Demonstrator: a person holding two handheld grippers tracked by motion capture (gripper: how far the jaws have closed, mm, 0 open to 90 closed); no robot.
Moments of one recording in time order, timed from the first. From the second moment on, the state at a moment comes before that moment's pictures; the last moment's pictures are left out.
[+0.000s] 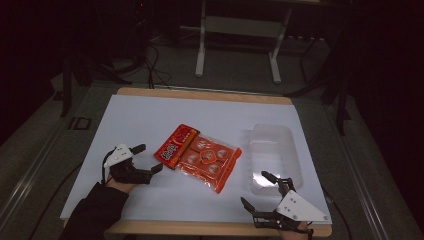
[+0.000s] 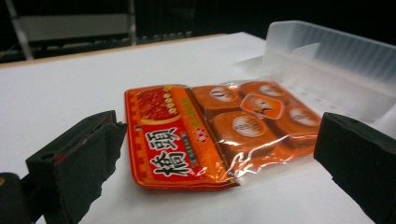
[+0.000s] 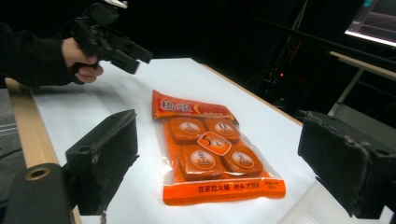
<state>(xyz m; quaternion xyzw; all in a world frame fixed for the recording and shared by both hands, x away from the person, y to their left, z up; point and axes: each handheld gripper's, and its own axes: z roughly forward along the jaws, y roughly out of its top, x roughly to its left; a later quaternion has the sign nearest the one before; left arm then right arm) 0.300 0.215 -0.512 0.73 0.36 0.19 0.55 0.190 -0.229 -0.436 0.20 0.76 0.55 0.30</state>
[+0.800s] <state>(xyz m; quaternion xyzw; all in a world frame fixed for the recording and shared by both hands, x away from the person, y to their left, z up) 0.337 0.196 -0.539 0.77 0.45 0.13 0.42 0.190 -0.227 -0.437 0.19 0.77 0.54 0.29</state>
